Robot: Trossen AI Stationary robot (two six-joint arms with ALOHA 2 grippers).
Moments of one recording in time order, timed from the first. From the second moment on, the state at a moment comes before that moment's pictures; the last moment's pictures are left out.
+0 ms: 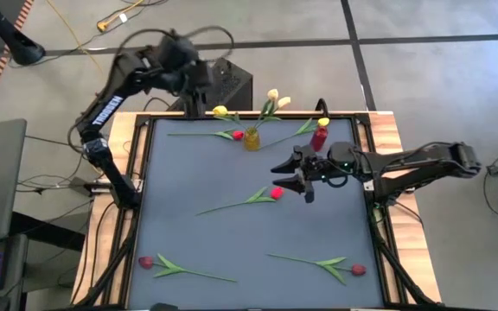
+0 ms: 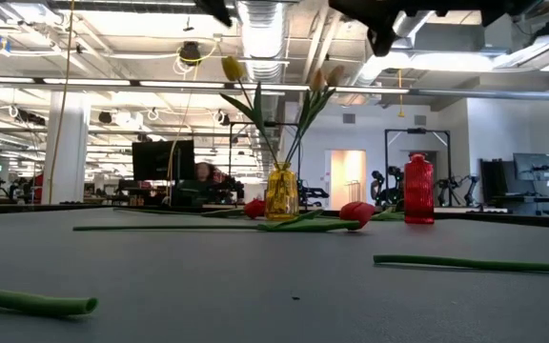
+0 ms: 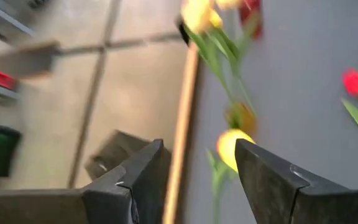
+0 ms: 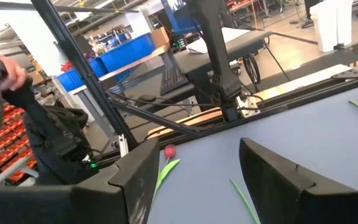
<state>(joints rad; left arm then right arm) 0.59 1.70 2.30 -1.32 -0.02 0.55 -0.01 1.11 0.73 0.36 -0.13 0.41</state>
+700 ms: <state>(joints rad) 0.69 1.81 2.33 -1.02 0.09 0.40 -0.25 1.12 0.84 -0.17 -0.13 0.23</state>
